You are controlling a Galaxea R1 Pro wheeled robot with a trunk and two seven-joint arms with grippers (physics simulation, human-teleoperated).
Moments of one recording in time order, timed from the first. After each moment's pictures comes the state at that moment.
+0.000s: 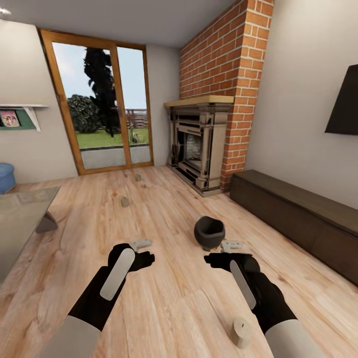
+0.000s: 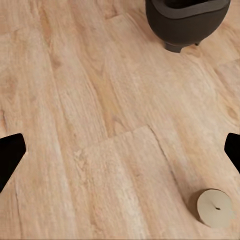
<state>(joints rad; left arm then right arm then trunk) -0.57 -0.06 -0.25 -1.23 0.87 0.91 0.82 -0.55 0.03 0.17 -1.11 -0.28 0.78 -0.11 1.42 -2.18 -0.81</state>
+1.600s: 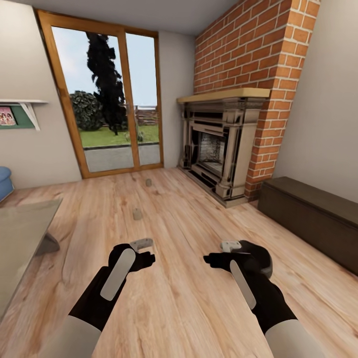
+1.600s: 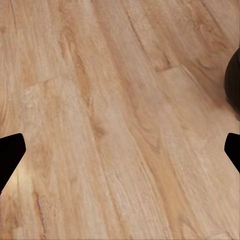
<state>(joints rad) -0.57 -0.06 -0.26 -1.23 0.87 0.91 0.82 -0.55 0.03 0.17 -1.11 -0.28 0.78 -0.11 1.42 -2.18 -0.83</state>
